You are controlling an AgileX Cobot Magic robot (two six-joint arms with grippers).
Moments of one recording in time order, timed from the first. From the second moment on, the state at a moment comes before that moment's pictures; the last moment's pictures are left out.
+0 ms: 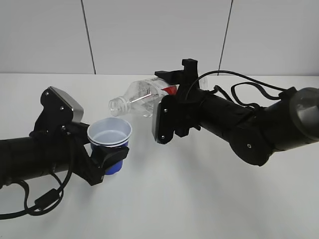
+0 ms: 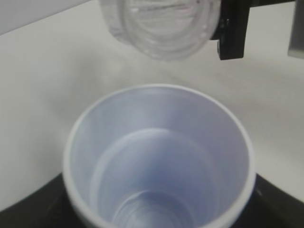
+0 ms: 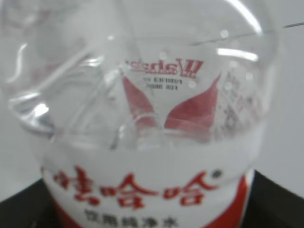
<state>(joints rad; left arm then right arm) -0.46 1.75 -0.50 0.51 -0.75 -0.25 0.50 1.99 -0.94 -0.14 -0.81 -1.37</state>
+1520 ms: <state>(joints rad) -0.46 1.75 -0.50 0.53 -0.75 -0.25 0.50 1.99 -0.94 -0.13 -0.84 -1.56</state>
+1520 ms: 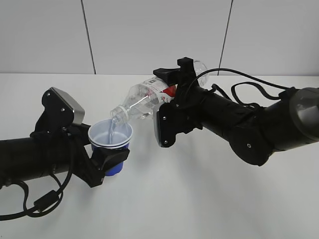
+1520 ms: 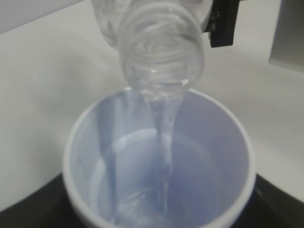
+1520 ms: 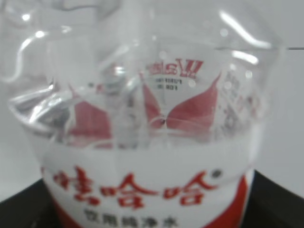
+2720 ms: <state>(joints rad) -0.46 1.75 -0.50 0.56 -0.74 -0.25 0.50 1.99 -0.94 -0.12 -0.85 -1.61</state>
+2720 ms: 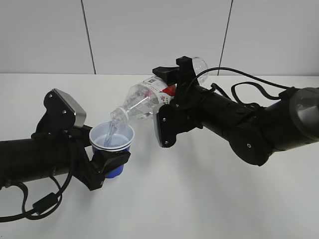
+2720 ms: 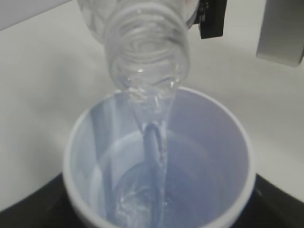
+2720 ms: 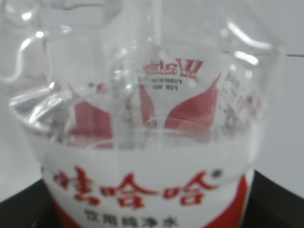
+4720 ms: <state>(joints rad) -0.46 1.75 -0.50 0.39 -0.78 -0.24 0.50 1.99 -0.94 -0.12 -0.86 -0.71</state>
